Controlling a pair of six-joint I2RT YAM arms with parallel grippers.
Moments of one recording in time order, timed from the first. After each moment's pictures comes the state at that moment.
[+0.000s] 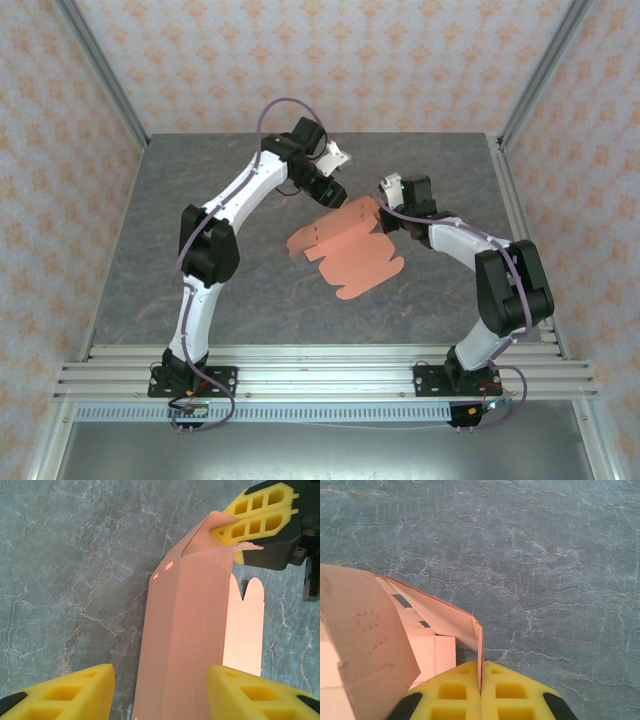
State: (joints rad) left arm -0.44 2.23 2.17 -1.07 0.48 0.21; right arm 0.29 1.64 0.96 -0.06 -0.12 -0.15
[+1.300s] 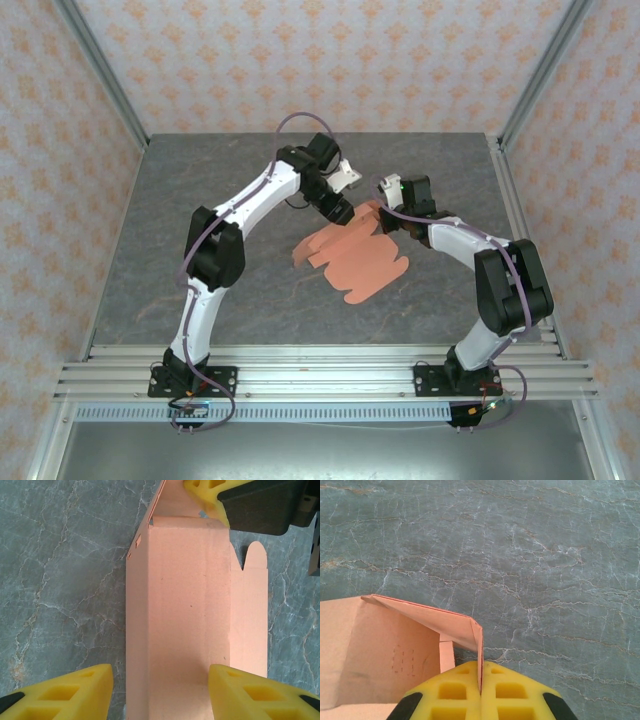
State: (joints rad) left arm -0.51 2.23 2.09 -1.07 0.44 0.21; right arm 0.29 1.65 0.96 -0.07 -0.12 -0.15
